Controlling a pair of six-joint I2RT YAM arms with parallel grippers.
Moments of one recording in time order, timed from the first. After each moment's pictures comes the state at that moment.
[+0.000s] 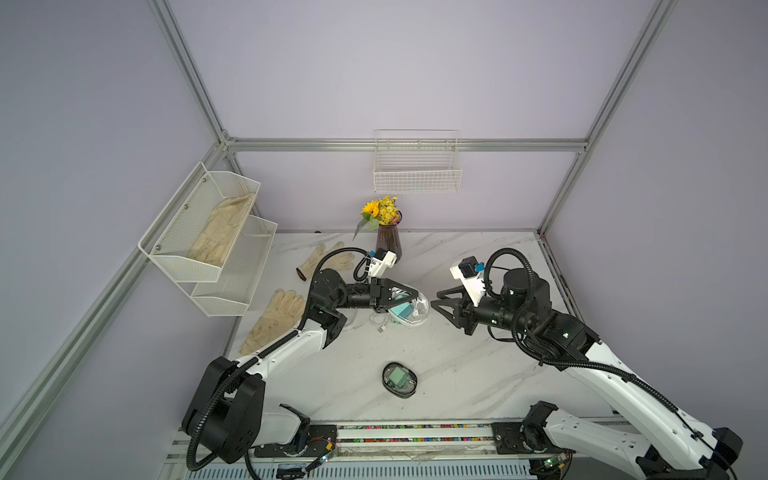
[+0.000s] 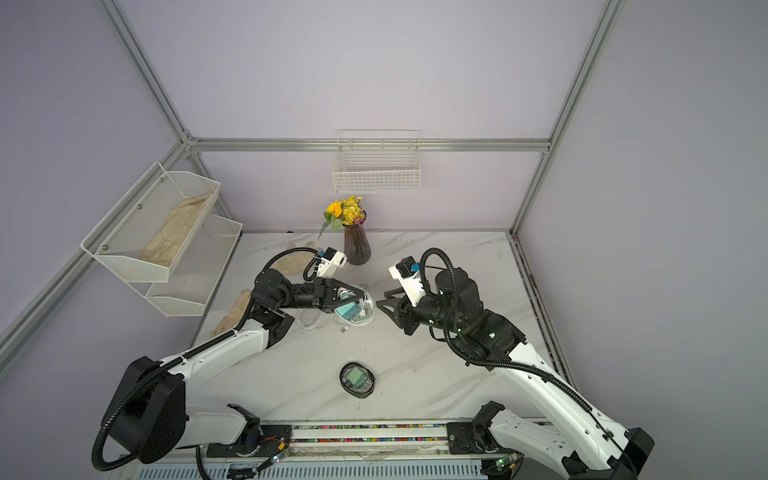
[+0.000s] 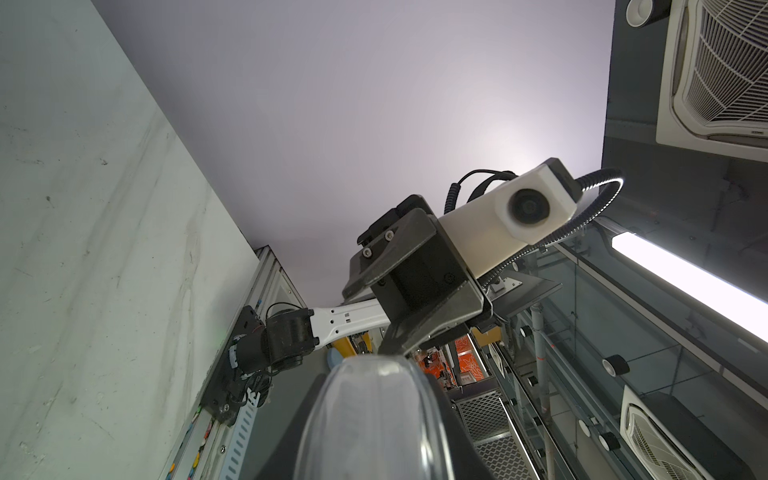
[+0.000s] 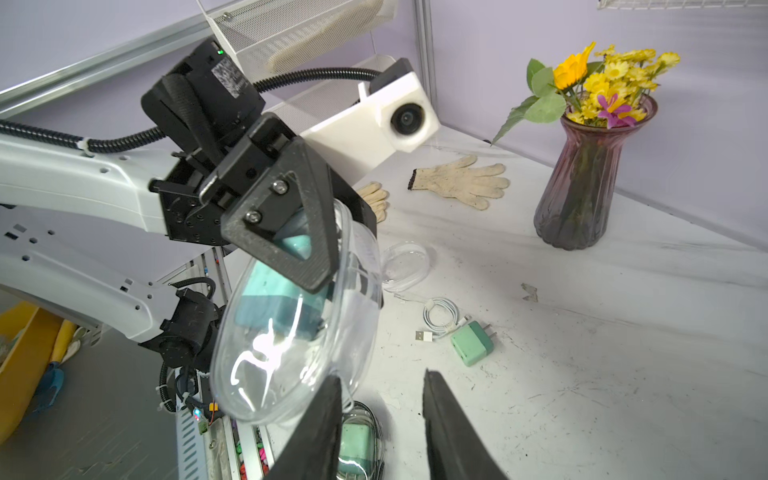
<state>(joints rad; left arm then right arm) -0.46 1.35 0.80 0.83 1.15 -1.47 0.67 0.98 1.07 -0.43 -0.35 0.10</state>
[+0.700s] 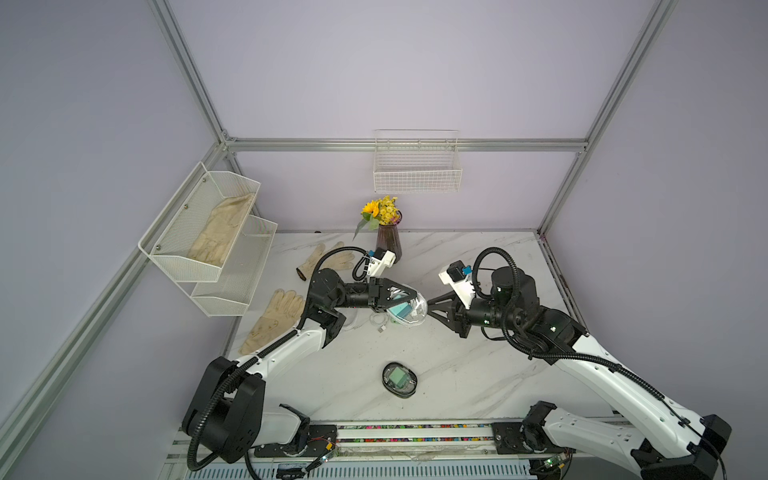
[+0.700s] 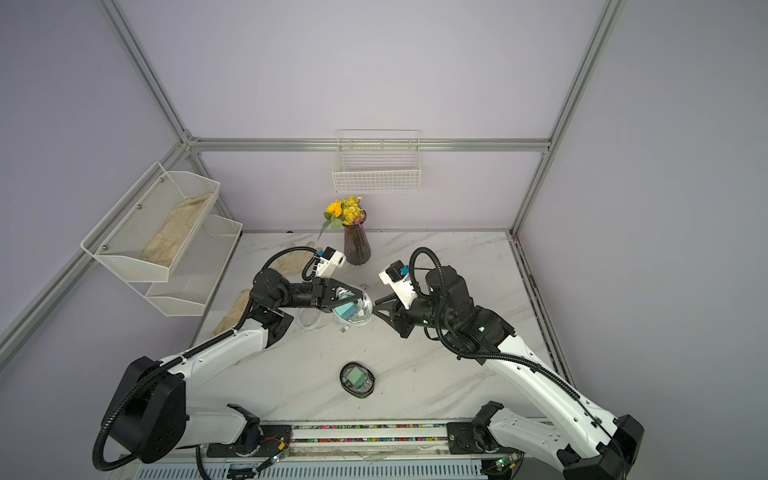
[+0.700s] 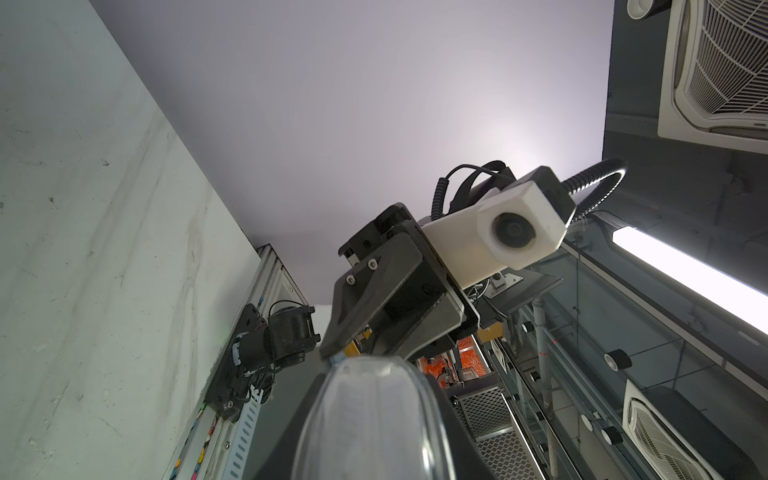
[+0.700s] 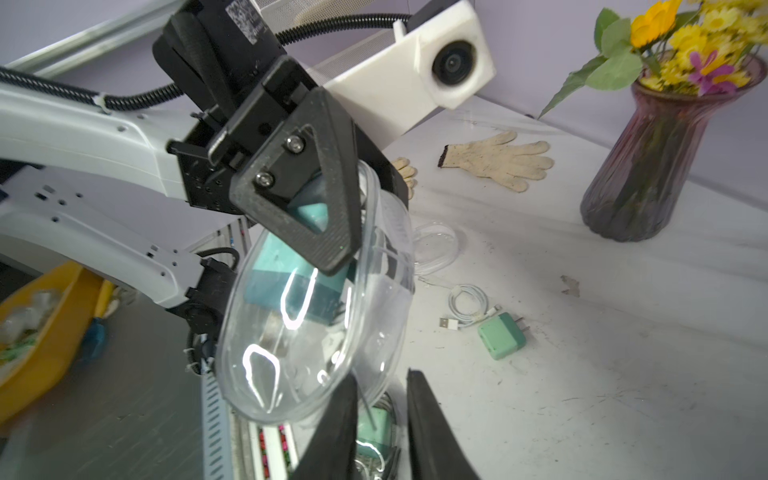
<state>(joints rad) -0.45 1.35 0.80 0.85 1.16 -1.47 0.68 1.04 1.07 -0.43 -0.46 0.09</state>
